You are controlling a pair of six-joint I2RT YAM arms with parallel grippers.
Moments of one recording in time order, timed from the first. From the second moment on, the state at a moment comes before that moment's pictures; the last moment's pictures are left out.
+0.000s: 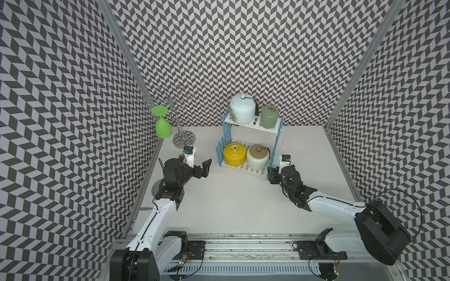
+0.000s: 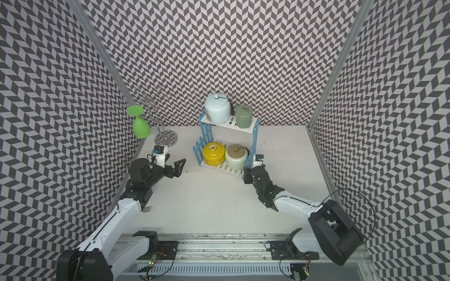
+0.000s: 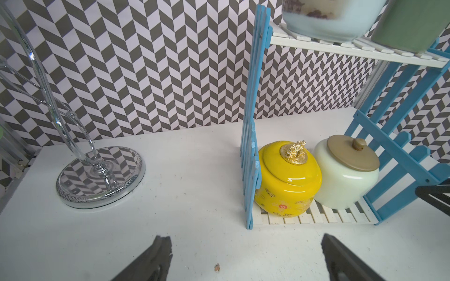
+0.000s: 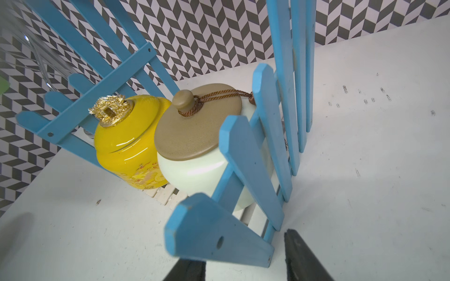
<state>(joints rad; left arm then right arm) -0.05 0.99 0.57 0.13 0.38 0.00 0.59 1.34 0.54 0.34 0.27 0.47</state>
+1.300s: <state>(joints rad) -0.09 0.98 0.56 0.13 0.42 0.01 0.41 1.53 0.72 0.32 0.20 0.30</state>
